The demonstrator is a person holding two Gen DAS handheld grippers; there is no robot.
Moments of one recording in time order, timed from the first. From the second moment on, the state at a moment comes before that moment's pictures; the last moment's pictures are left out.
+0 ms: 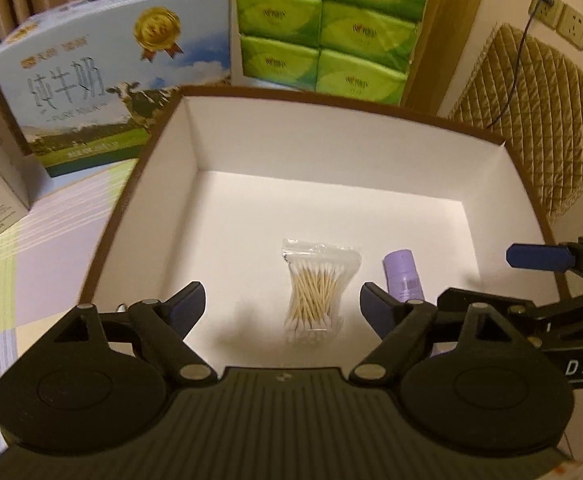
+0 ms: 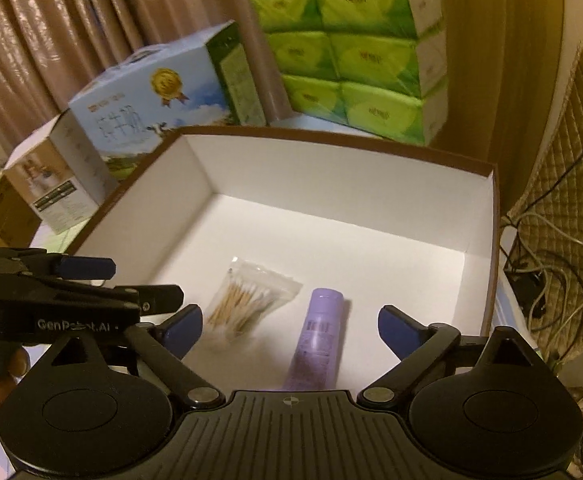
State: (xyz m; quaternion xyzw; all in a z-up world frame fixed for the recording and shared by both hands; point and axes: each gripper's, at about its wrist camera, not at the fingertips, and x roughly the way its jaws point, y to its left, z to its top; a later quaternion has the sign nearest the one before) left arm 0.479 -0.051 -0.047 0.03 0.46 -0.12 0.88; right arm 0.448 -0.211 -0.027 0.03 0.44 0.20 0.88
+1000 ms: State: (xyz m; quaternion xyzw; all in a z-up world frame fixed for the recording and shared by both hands) left arm 0.326 -0.036 0.017 -0.04 0.41 -0.04 0.91; right arm 0.352 -0.238 0.028 0.02 0.39 0.25 0.89
